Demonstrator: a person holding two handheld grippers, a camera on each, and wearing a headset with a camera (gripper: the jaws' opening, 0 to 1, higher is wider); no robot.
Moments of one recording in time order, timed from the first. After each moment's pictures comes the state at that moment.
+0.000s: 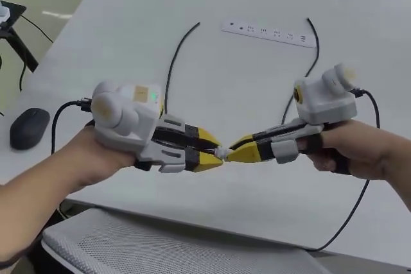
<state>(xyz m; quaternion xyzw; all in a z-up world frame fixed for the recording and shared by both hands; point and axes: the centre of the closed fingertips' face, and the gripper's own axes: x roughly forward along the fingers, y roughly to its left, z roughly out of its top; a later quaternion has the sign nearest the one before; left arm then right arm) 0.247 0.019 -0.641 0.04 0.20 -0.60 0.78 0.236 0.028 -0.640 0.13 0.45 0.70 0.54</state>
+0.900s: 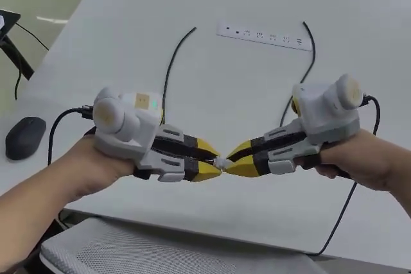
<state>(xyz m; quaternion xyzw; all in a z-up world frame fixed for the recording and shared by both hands) 0.245 0.023 -0.648 0.01 0.23 -0.60 0.77 0.233 0.028 -0.642 -0.01 0.35 0.73 0.59</state>
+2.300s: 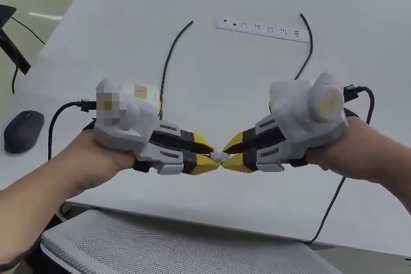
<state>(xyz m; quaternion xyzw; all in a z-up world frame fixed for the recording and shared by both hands) 0.244 0.023 -0.657 -0.02 0.26 -0.58 0.77 0.235 0.029 -0.657 -0.27 0.27 0.70 0.60</state>
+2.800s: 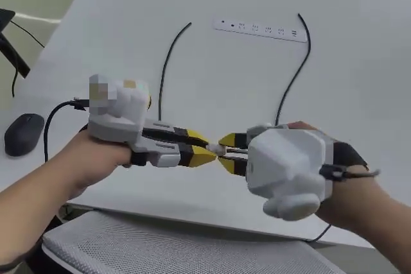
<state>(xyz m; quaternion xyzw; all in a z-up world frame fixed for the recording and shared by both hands) 0.252 0.032 -0.654 -0.12 0.30 -0.54 0.78 0.241 0.037 -0.656 -0.51 0.06 0.58 0.63</state>
